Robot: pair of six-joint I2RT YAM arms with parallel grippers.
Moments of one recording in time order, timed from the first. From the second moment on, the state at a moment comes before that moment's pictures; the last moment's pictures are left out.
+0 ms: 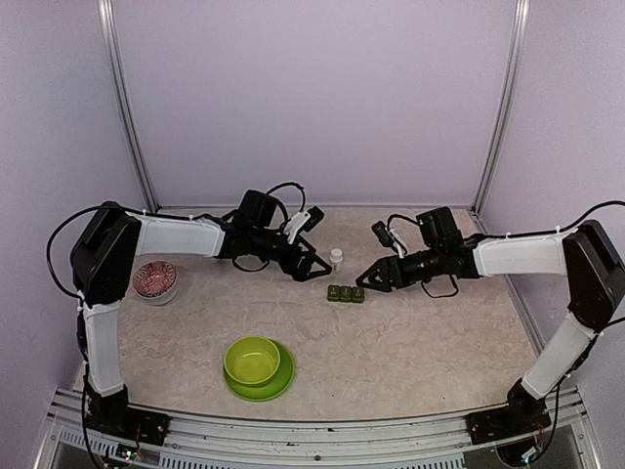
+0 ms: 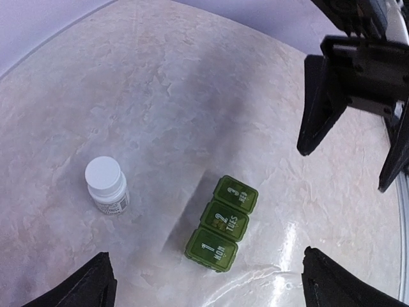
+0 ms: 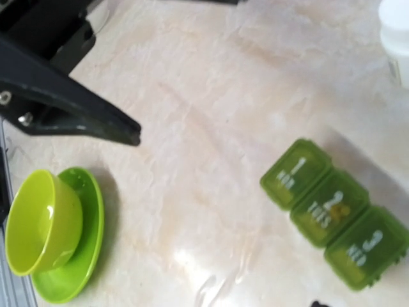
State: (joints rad) left arm -0.64 2.04 1.41 0.00 0.59 0.11; right arm 0.50 1.64 0.94 -0.02 -0.69 0.22
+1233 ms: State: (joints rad) left arm -0.77 2.31 1.71 -0.39 0.39 0.66; right arm 0.47 1.41 0.77 -0.03 -0.67 0.24
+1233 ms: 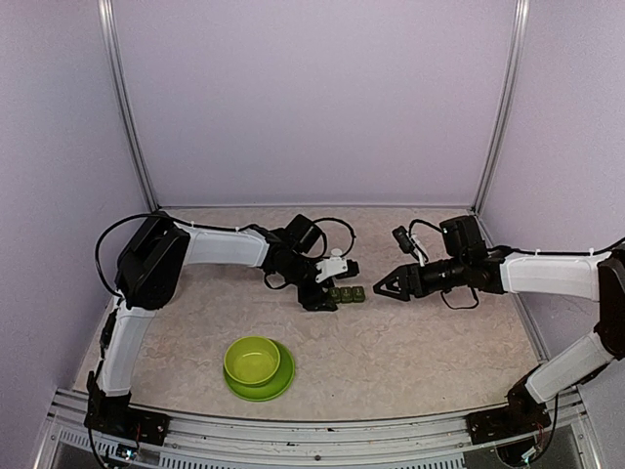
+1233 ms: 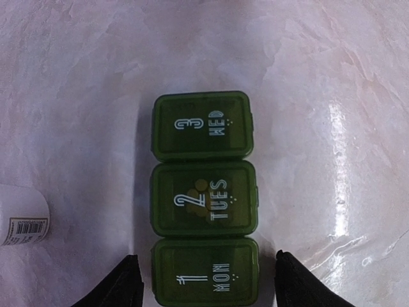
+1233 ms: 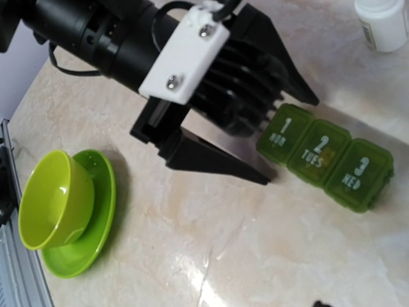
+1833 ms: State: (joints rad) left arm -0.81 2.31 1.69 -0.33 0.33 0.67; right arm 0.46 1.41 0.76 -0.01 -0.67 0.25
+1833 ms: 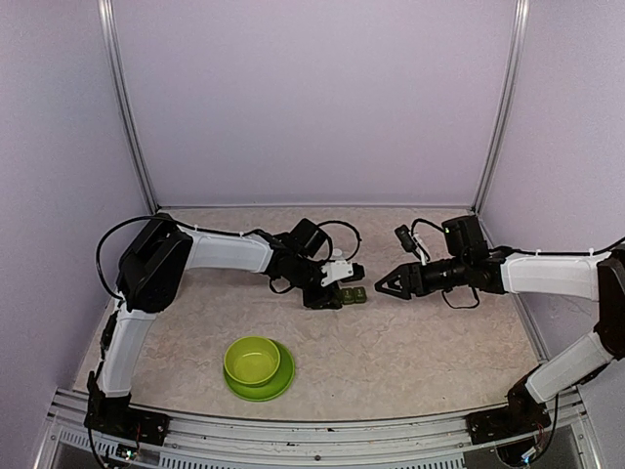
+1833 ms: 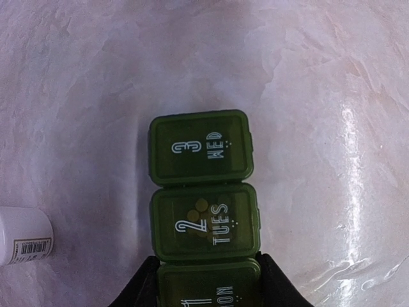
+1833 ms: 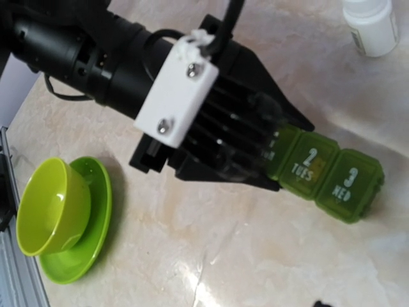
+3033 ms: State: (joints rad) left arm -0.95 2.04 1.49 -0.21 0.34 0.60; right arm 0.42 1.54 0.65 0.35 -0.91 0.65
